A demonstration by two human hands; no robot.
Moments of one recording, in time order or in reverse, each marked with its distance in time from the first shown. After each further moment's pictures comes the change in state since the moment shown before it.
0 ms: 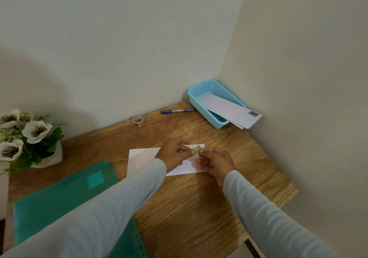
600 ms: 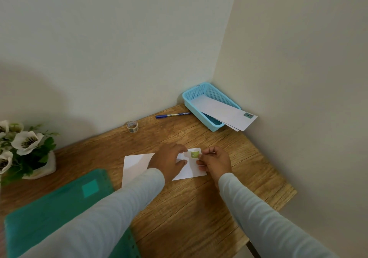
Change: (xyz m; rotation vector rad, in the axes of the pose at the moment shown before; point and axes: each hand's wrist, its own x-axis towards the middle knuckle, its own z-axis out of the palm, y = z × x) left_hand 0.011 -0.019 0.004 0.663 0.113 0.237; right_hand 0.012 0.002 -0.004 -0.190 0.188 -0.162
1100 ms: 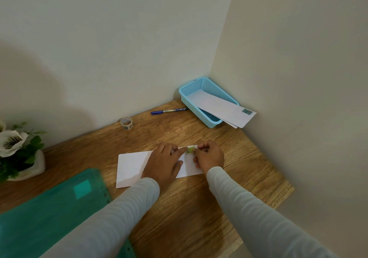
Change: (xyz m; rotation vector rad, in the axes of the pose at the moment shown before) left_hand -0.005 -0.024 0.034 0.292 0.181 0.213; right_hand 0.022 0.004 0.022 -0.258 0.160 -0.081
